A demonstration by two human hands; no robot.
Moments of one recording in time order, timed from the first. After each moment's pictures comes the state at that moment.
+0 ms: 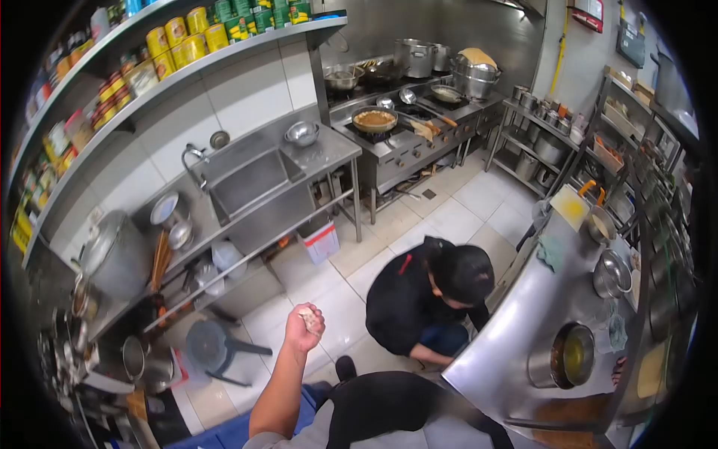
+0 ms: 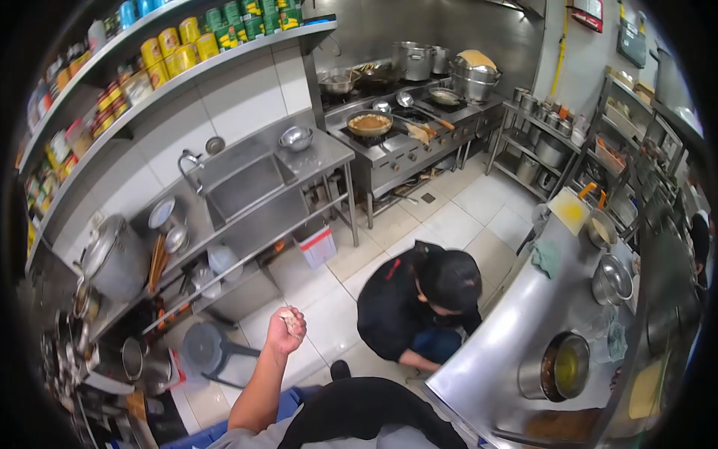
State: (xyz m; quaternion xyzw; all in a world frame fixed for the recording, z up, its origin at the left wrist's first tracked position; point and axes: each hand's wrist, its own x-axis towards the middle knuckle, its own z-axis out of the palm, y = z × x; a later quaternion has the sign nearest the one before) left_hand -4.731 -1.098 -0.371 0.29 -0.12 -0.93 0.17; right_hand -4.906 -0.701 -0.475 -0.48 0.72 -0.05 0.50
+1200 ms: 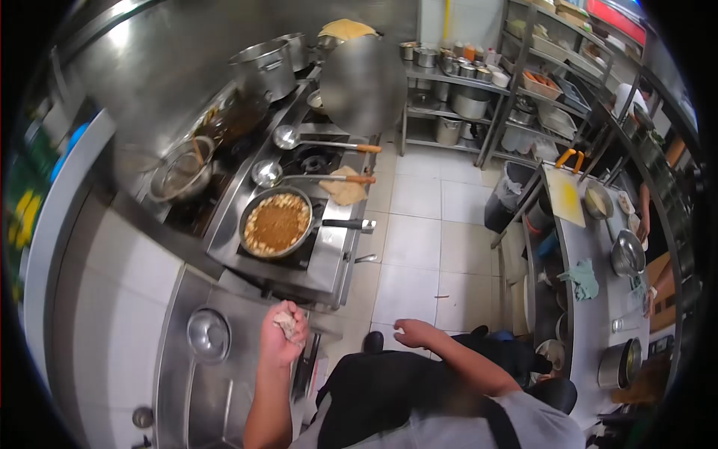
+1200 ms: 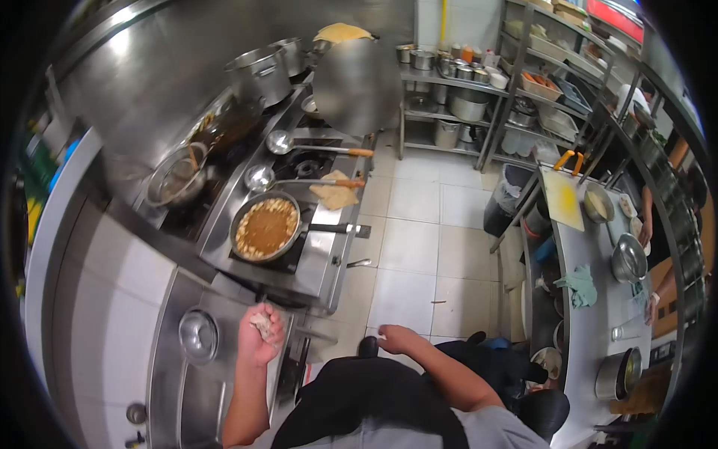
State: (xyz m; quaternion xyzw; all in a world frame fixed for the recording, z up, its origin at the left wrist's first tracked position) left_hand -5.464 -1.559 -0.261 0.18 -0.24 -0.94 -0.15; right_hand -5.479 -1.215 -0.374 -0.11 0.88 -0.28 0.36
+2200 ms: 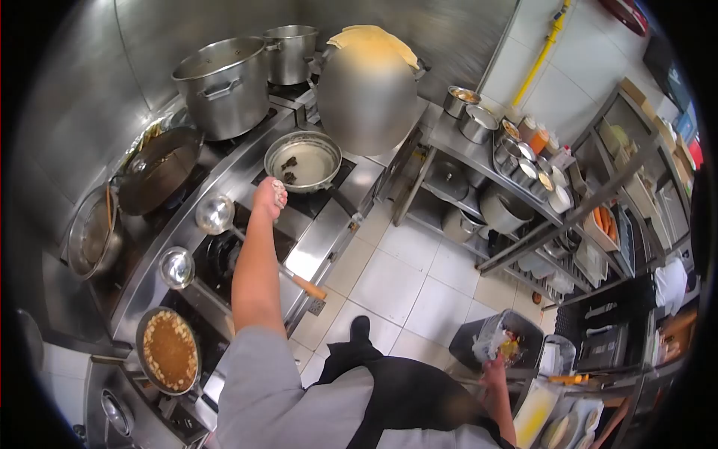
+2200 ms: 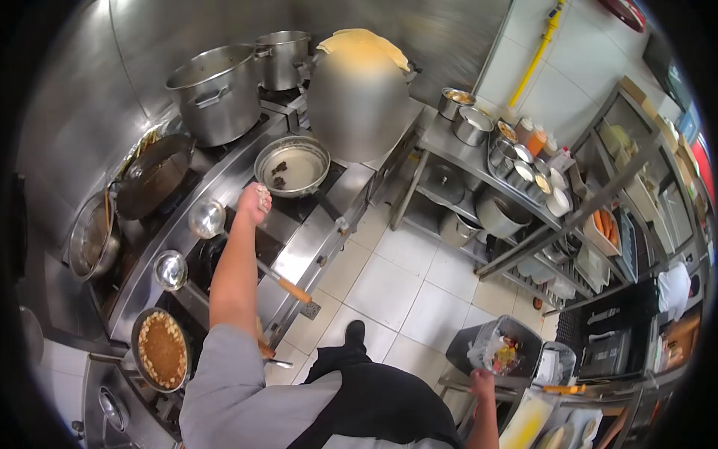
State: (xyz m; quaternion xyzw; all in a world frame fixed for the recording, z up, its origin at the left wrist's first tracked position) left_hand -6.467 -1.476 -0.362 0.28 -0.38 -0.88 0.08; right_hand -6.134 -0.685 -0.426 0.28 0.82 -0.48 0.13
